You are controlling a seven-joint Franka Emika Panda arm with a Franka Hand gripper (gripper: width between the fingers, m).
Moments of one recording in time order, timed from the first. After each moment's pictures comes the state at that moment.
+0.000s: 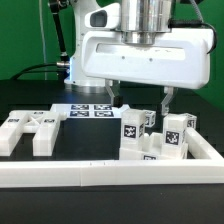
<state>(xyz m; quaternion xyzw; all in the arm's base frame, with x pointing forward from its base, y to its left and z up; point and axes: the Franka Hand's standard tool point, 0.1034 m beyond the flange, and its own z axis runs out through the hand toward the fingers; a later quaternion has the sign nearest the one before) 0.598 0.038 0.089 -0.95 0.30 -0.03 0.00</state>
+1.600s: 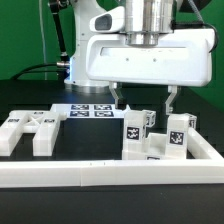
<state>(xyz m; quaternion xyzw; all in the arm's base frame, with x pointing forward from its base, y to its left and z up) 0.591 0.047 0.087 -0.95 0.29 -0.08 0.01</state>
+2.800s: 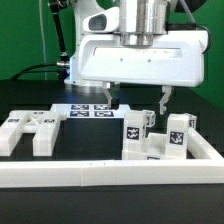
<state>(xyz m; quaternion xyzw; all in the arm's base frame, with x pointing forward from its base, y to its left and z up) 0.581 0.033 0.084 -0.97 0.22 -0.07 0.00</state>
